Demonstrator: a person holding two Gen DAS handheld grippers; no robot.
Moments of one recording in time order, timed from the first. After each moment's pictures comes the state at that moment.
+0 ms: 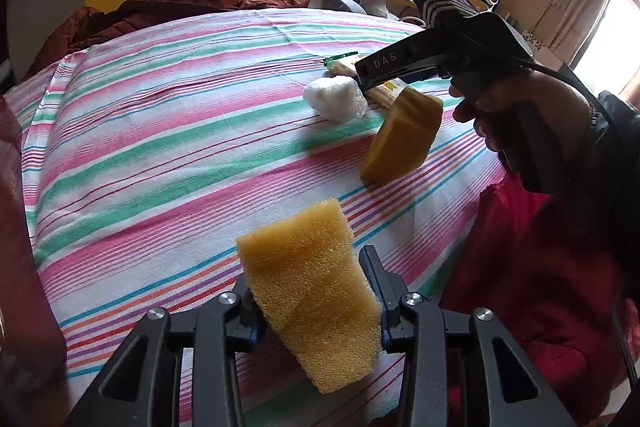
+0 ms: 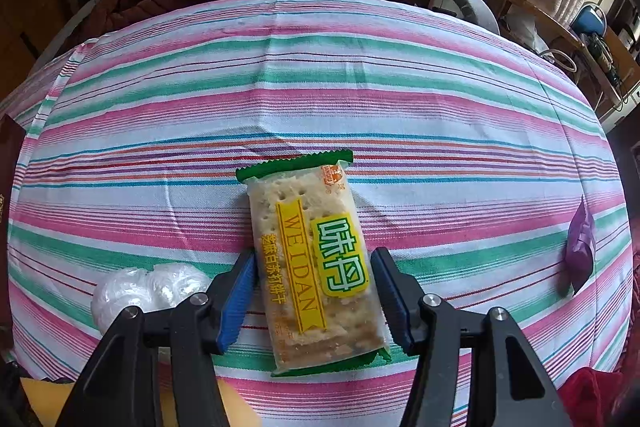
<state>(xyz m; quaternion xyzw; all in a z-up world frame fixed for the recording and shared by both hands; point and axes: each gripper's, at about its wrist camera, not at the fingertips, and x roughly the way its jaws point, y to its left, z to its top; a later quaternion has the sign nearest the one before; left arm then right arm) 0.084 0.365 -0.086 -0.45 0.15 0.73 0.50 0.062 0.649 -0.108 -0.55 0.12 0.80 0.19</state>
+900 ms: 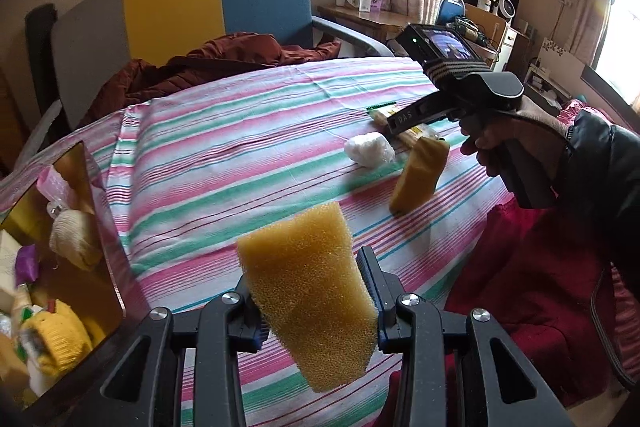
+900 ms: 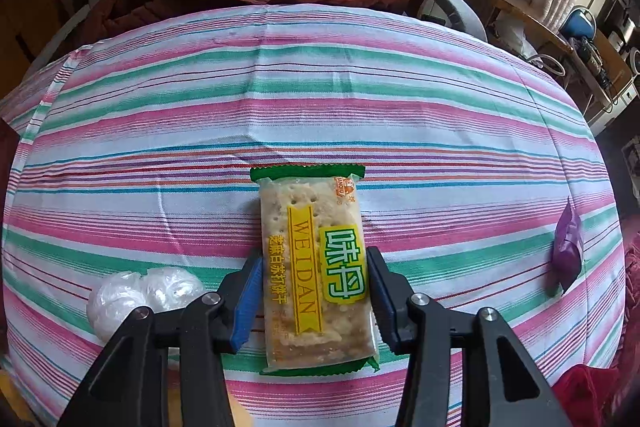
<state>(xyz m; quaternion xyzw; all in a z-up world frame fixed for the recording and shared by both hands) 0.095 0.324 -0.029 -0.37 0.17 0.80 0.44 0.061 0.640 -0.100 -0.54 0.11 0.80 0.22</state>
